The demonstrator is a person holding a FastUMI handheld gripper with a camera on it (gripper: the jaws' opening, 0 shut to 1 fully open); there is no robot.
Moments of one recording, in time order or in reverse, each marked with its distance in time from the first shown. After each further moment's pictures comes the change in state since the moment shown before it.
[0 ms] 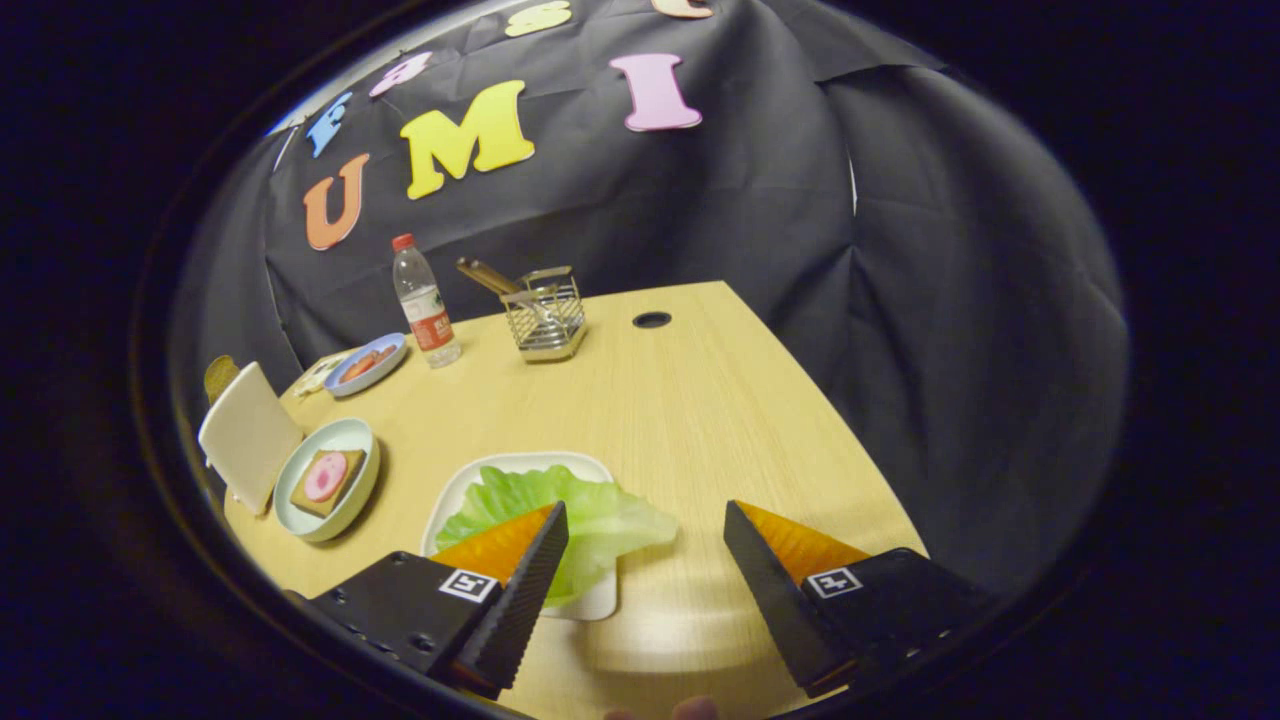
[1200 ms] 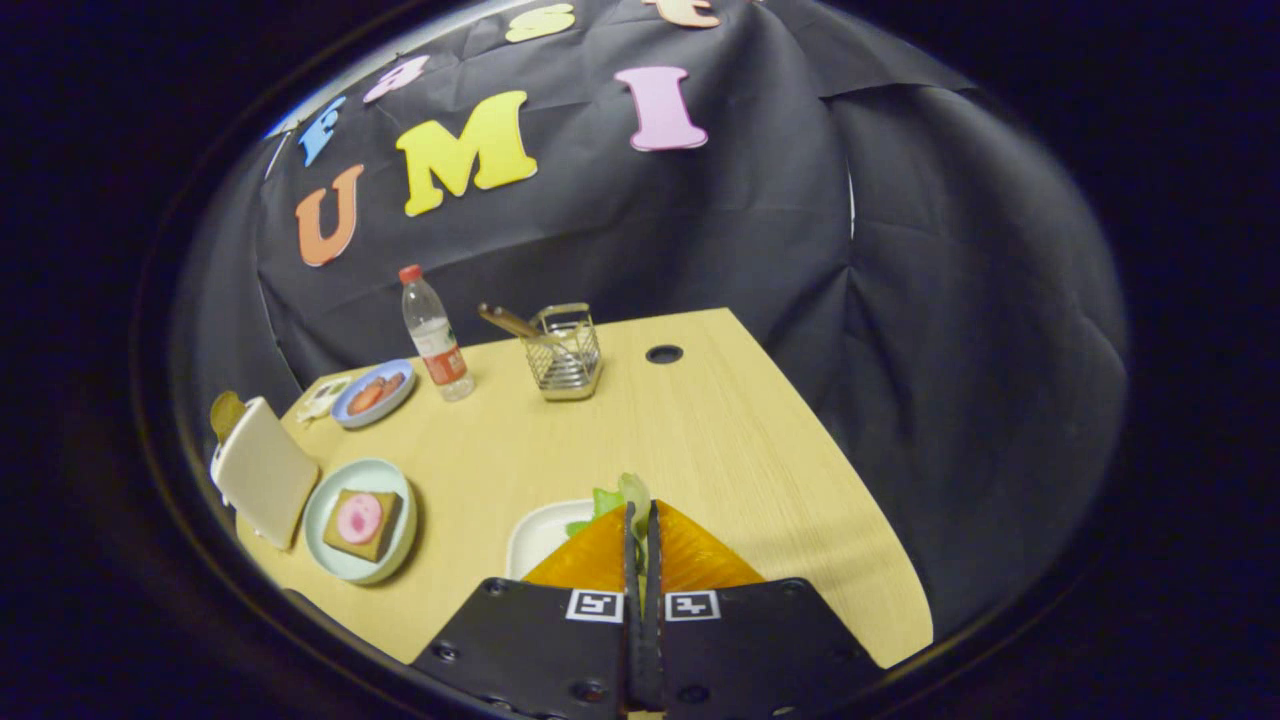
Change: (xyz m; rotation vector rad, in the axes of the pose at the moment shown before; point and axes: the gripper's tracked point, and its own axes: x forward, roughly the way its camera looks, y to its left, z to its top) arm -0.052 0.046 0.069 0.030 -0.063 -0.032
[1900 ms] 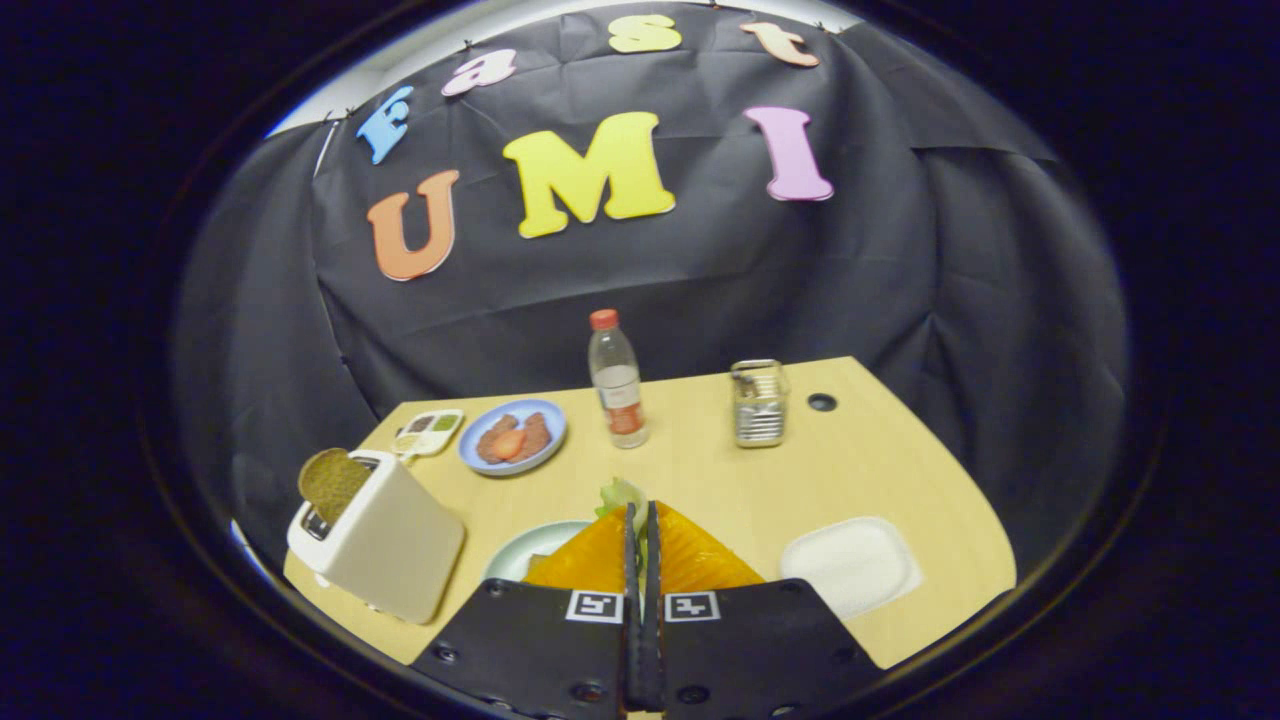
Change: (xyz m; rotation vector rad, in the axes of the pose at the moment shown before) arm -0.038 0.271 0.011 -0.019 -0.026 0.150
